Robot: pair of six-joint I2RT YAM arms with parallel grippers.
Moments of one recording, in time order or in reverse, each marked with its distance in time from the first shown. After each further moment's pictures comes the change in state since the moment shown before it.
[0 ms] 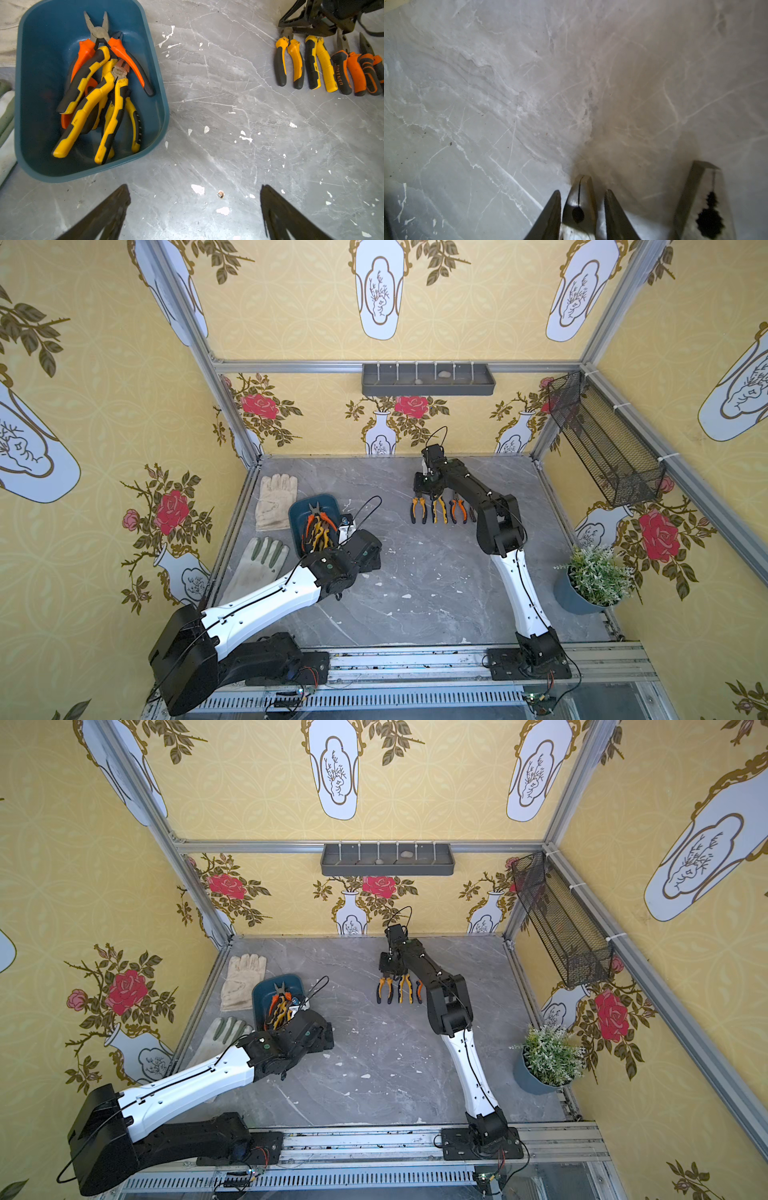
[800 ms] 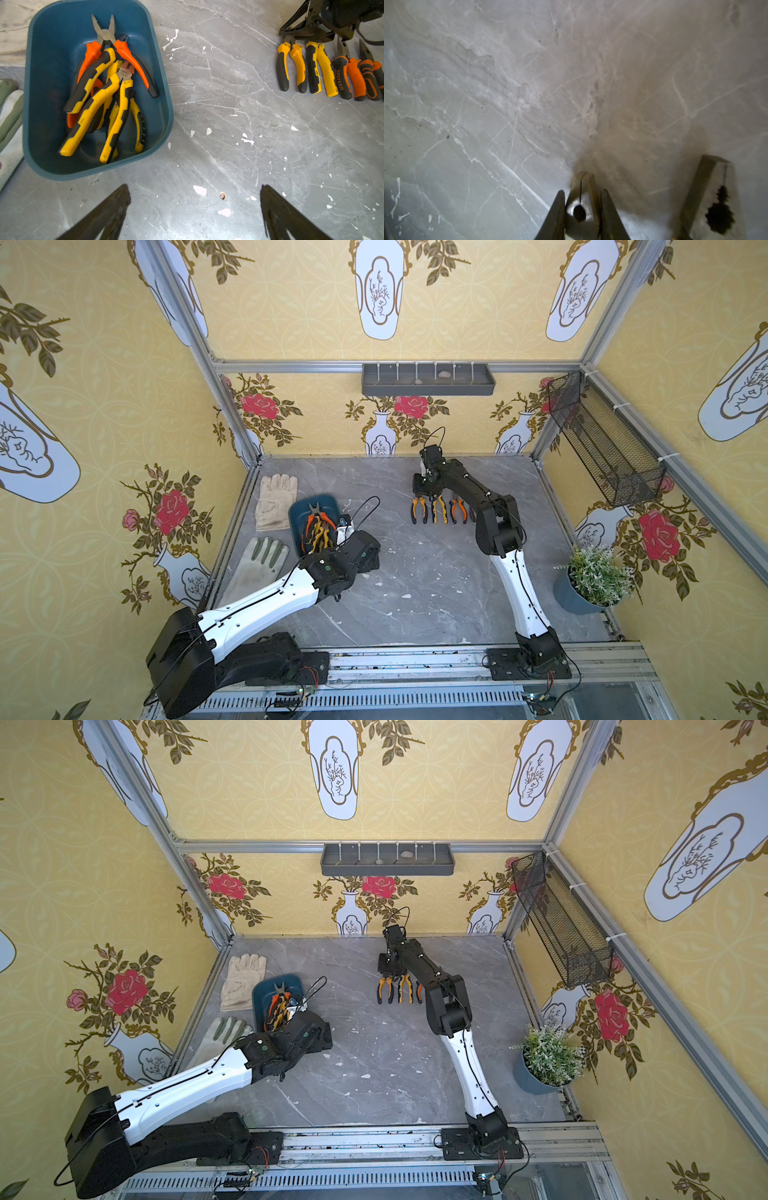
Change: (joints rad) left arm -0.001 -0.022 -0.014 0.000 -0.017 -0.011; right arm 0.010 0.001 0.003 -0.019 0.014 -0.008
